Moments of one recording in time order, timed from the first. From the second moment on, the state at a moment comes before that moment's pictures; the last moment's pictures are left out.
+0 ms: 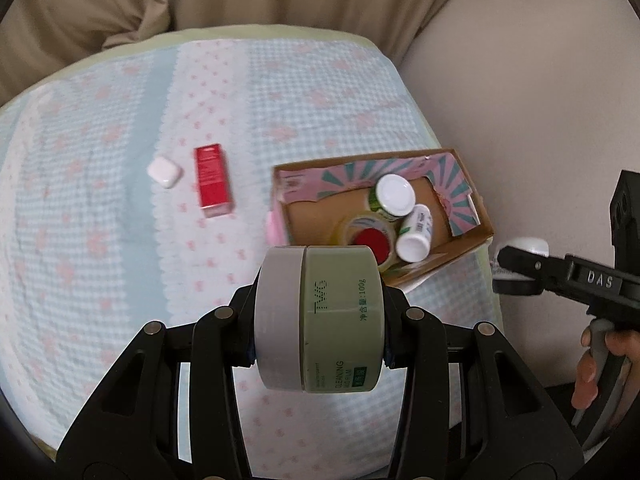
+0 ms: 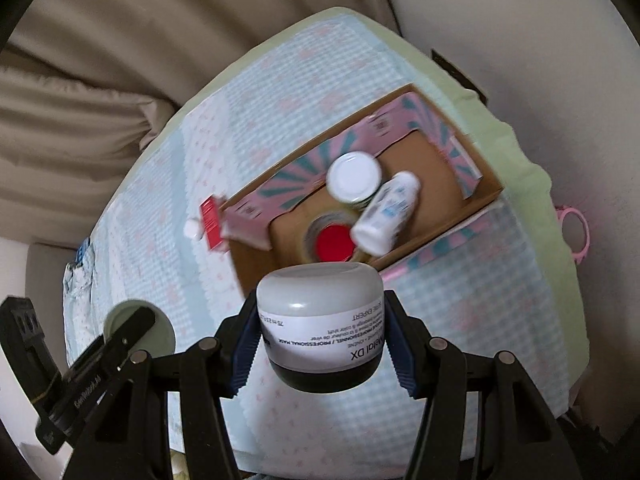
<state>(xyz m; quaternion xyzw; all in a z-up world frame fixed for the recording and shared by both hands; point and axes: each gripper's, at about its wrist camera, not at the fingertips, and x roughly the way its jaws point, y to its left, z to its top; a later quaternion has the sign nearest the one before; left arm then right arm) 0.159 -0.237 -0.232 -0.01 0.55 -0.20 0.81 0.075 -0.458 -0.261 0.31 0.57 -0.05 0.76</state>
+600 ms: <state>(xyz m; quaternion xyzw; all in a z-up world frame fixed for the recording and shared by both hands) 0.247 -0.339 -0.329 0.02 0.60 -0.18 0.78 0.145 -0.547 -0.347 0.30 0.60 -0.08 0.74</state>
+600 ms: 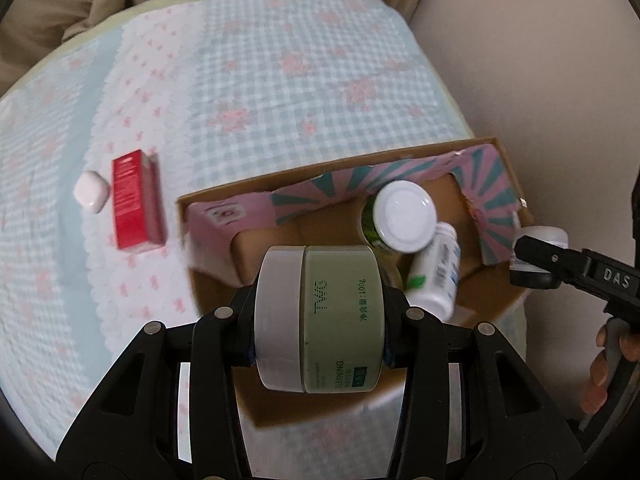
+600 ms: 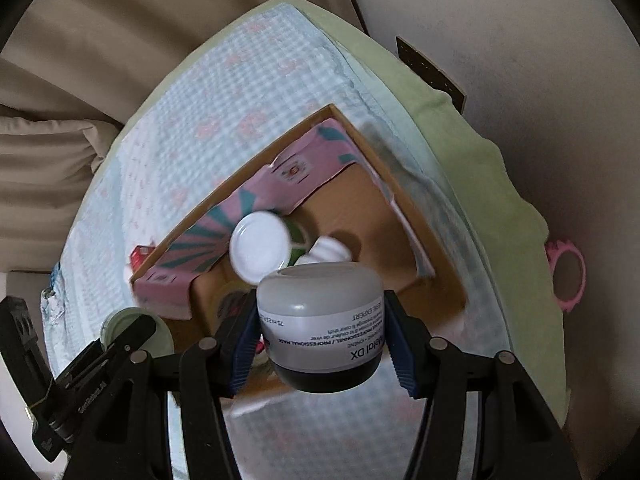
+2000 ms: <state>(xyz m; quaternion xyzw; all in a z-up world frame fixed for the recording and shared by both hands) 0.198 -0.254 -0.263 0.03 0.57 -0.16 0.80 0.122 -0.512 -0.294 0.23 0.54 -0.09 0.80</state>
